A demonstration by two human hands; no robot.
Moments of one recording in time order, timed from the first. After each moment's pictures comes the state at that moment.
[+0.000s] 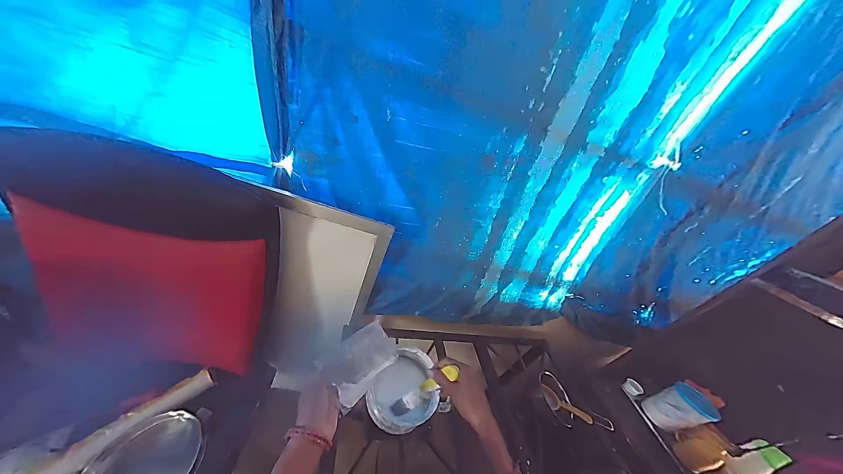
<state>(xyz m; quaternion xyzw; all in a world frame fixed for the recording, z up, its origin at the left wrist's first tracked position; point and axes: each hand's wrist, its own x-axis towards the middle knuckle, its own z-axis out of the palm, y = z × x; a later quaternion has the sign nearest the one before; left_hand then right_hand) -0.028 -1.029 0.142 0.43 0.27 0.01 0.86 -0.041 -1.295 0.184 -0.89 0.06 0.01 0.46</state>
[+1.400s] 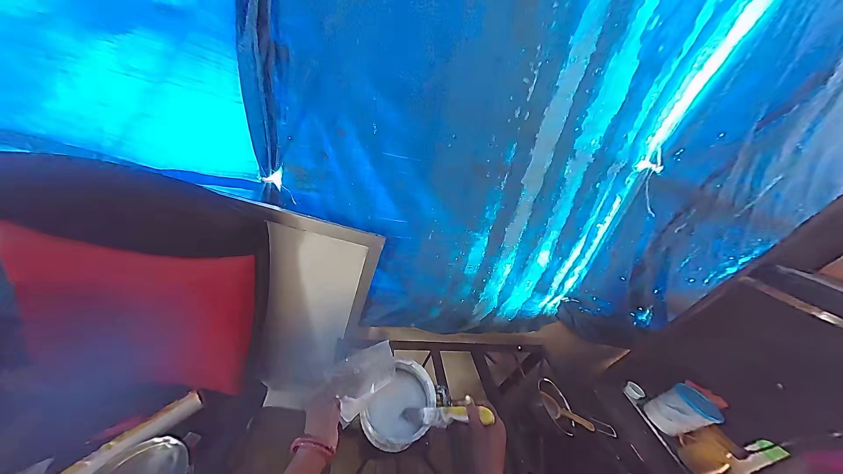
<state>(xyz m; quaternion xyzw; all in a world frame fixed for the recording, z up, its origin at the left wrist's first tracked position) -0.017 -1.049 0.129 0.56 0.23 0.01 0.80 -0.089 -1.316 0.122 -0.78 0.24 -0.27 0.51</state>
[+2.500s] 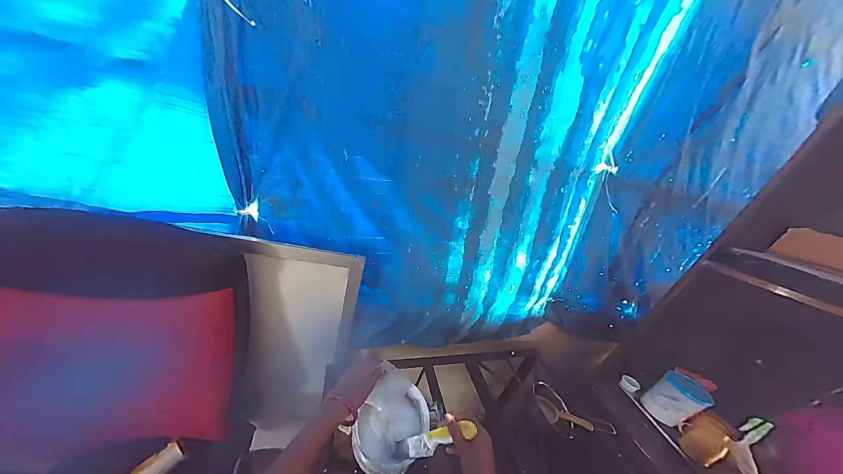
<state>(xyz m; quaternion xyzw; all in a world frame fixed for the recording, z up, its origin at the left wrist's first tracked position) 0.070 -1.083 0.193 0.91 -0.23 -0.17 0.30 -0.093 -1.316 0.130 -0.78 0.20 -0.19 0.56</state>
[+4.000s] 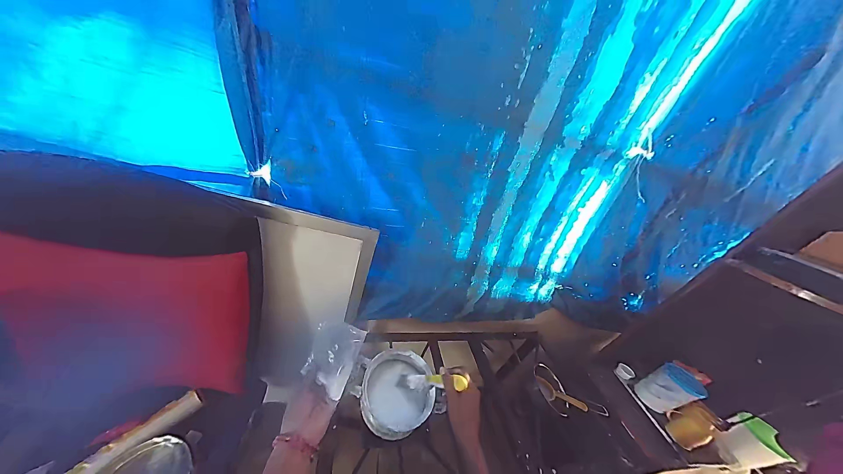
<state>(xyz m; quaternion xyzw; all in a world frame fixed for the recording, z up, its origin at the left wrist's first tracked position) -0.018 -1.024 0.145 0.27 0.20 -0.02 0.94 -0.061 -1.290 0.136 -0.81 0.18 -0.24 0.50</state>
